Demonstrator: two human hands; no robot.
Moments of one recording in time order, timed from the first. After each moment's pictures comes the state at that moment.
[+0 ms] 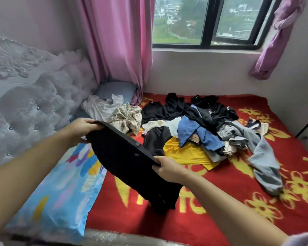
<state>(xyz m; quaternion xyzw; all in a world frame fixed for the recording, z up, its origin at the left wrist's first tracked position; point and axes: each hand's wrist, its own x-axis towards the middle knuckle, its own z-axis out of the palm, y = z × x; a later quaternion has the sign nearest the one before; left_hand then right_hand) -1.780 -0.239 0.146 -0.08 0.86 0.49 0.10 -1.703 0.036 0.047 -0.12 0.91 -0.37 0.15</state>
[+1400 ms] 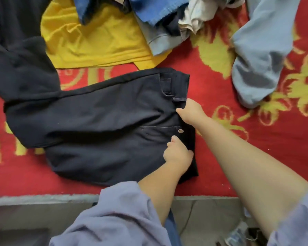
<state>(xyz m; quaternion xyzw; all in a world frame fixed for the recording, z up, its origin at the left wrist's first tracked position) -1.688 0.382 -0.366 -0.07 0.86 0.16 0.48 -1.790 0.464 -0.369 0.29 0.85 -0.30 0.32</state>
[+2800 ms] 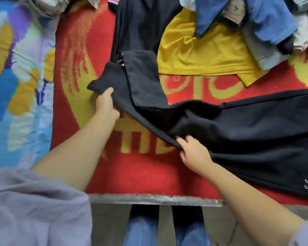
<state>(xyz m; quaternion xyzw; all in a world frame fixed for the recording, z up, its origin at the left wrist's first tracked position) -1.949 -0.117 -0.354 -0.44 0.47 0.76 0.11 -1.754 0.116 -0.359 0.01 0.95 -0.14 0.29</state>
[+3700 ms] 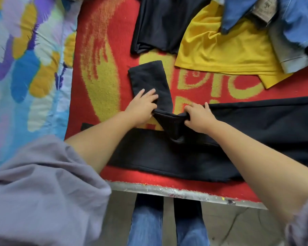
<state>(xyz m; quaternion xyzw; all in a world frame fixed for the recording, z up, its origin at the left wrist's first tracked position) -1.913 -0.118 -0.361 0.32 0.90 0.00 0.30 -1.866 0.102 -0.343 -0.04 0.92 -0.10 0.37</state>
